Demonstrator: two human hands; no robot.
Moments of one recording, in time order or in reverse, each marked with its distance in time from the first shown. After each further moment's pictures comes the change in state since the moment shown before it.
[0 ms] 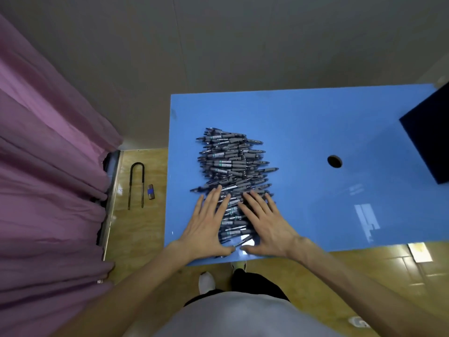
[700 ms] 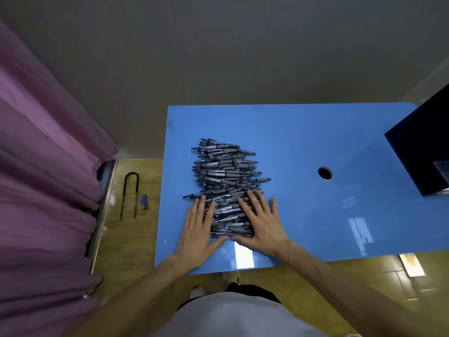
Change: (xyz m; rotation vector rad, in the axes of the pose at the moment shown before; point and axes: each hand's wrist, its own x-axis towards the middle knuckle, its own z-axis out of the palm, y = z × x) left_hand 0.005 -0.010 0.047 -0.060 0.197 -0.180; right_hand 0.013 0.015 0.014 0.064 0.087 0.226
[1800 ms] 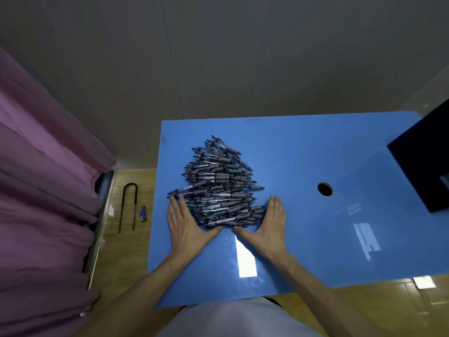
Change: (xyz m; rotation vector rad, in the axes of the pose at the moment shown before) left_hand 0.072 -0.001 -0.022 -0.316 0.172 -0.468; right_hand 0.037 0.020 -0.004 0.454 0.168 0.562
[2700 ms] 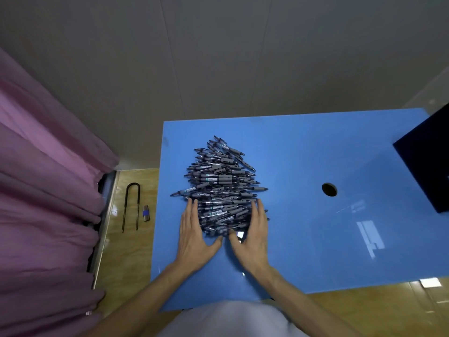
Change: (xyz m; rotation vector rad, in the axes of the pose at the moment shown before) left_hand -0.014 -0.009 0.003 -0.121 0.006 0.290; right_hand -0.026 -0.042 0.034 0.299 0.169 -0.133
